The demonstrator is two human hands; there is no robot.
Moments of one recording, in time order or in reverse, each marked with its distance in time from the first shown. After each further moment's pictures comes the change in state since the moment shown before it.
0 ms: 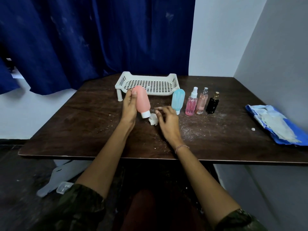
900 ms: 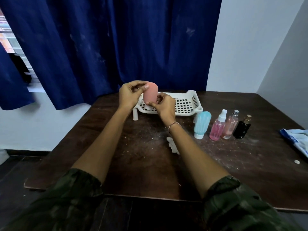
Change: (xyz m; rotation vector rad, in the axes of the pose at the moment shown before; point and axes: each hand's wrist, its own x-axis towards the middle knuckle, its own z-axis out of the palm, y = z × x) left_hand 0.124 0.043 -0.048 0.413 -0.038 0.289; right_hand 0.141 -0.058 0.070 0.067 -0.063 0.245
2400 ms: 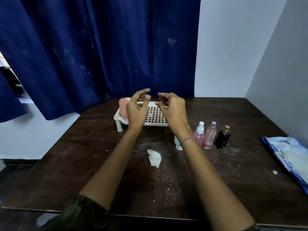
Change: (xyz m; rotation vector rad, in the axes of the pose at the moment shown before) left_hand -0.023 0.040 0.092 -0.095 0.156 0.041; right_hand -0.001 -0.005 -0.110 -0.149 0.103 -0.320
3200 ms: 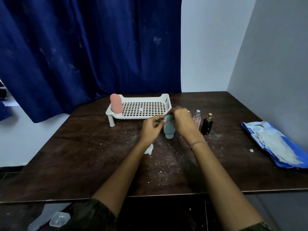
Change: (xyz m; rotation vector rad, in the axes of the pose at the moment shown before) left_hand -0.086 -0.023 0.036 -0.002 -0.446 -0.191; right_hand -0.052 0.051 -0.040 -0.464 -0.282 0.074
